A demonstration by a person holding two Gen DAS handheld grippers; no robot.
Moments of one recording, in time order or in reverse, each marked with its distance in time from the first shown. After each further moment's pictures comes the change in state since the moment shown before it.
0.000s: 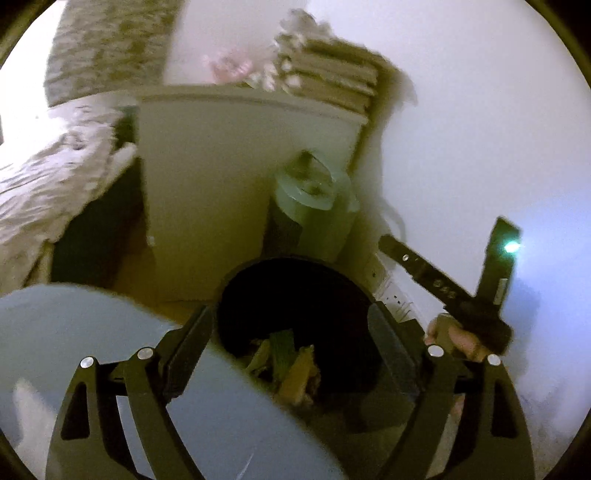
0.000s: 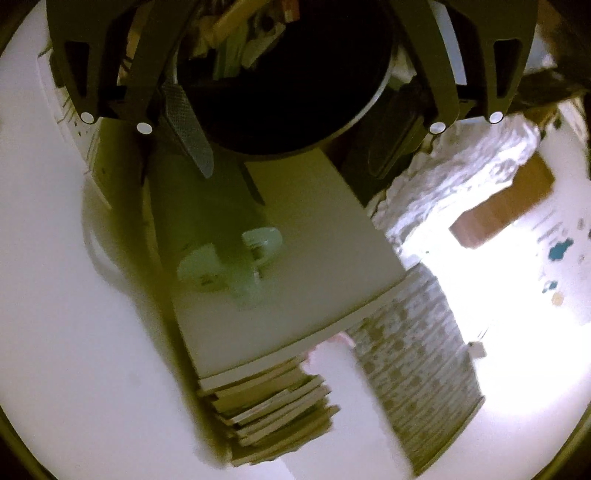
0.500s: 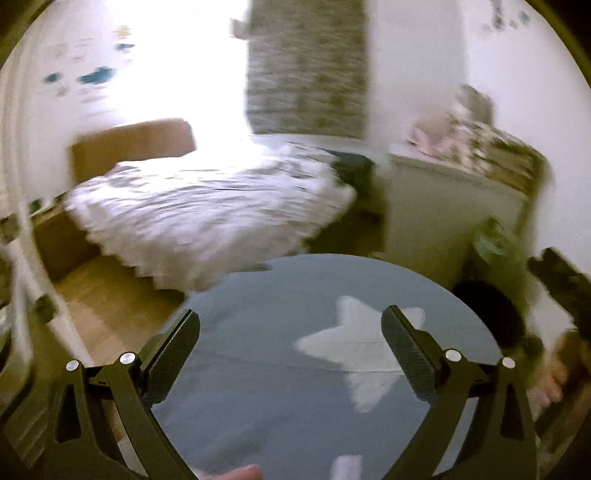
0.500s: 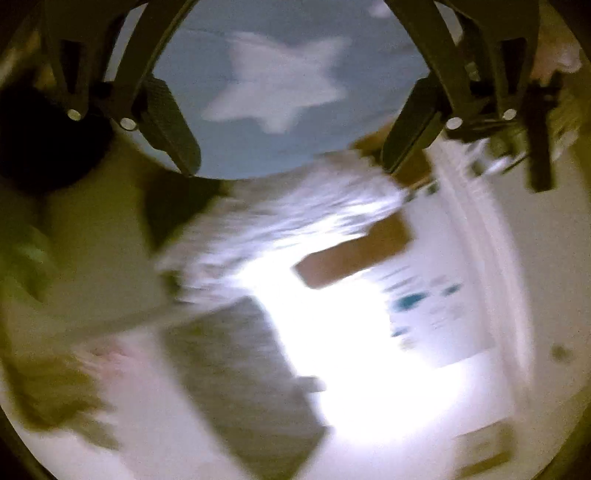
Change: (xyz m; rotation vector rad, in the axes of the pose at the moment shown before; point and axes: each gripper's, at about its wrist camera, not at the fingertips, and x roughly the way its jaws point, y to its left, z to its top) left arm -0.294 0.098 -0.118 -0.234 -0.214 0.722; right arm -0.137 0.268 -0.066 -0.231 0.091 0.659
